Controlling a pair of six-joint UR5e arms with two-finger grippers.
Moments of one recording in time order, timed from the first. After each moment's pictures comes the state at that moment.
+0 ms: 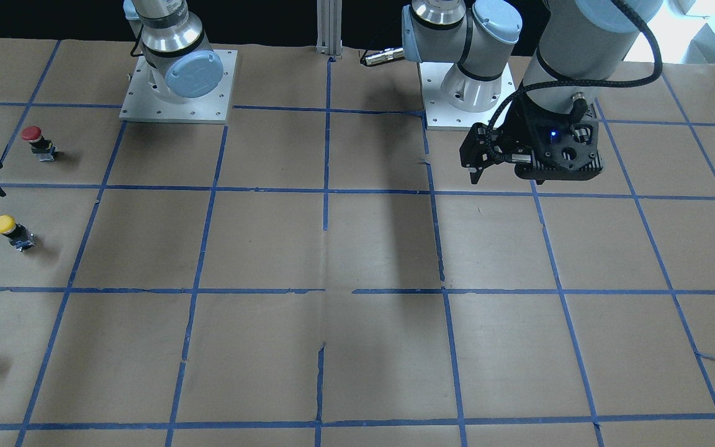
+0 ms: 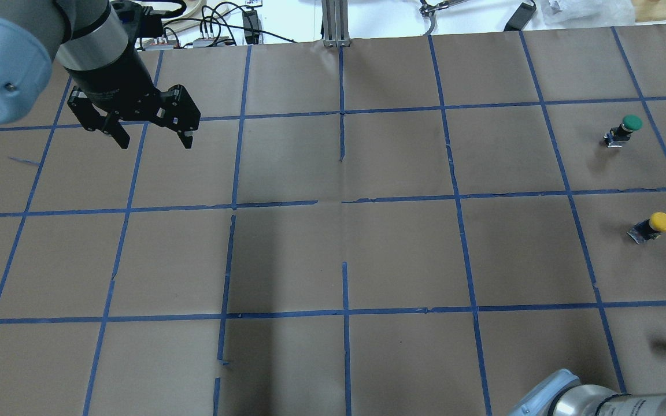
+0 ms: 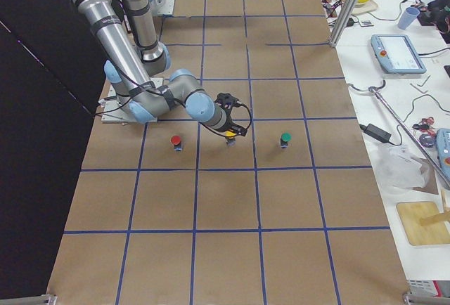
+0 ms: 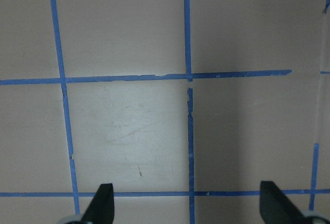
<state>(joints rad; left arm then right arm) -1.56 -1.64 -1.52 -1.60 1.62 0.03 0.59 -1.53 2.11 -2.18 -1.12 -1.92</state>
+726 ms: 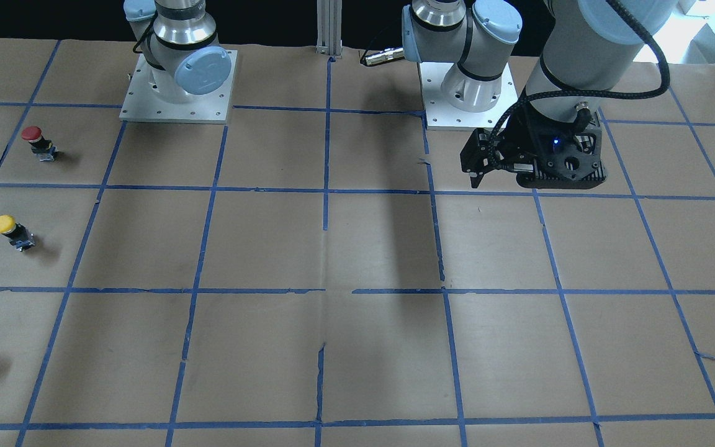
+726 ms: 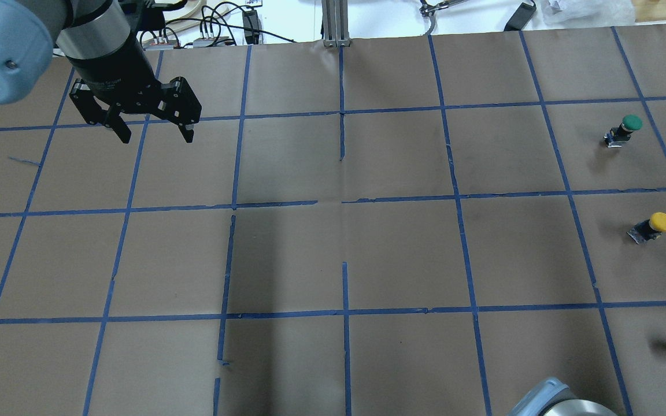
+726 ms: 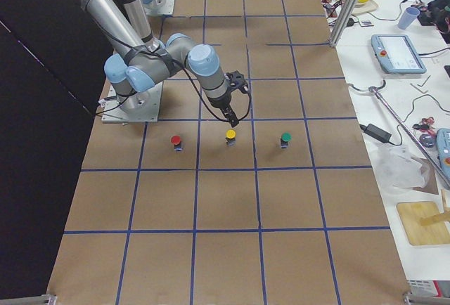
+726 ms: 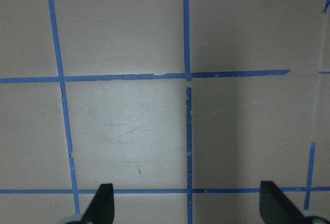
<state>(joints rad) -1.56 -1.67 -1.49 -1.63 1.61 0.02 0.72 -1.66 1.98 -2.00 -1.38 -1.21</state>
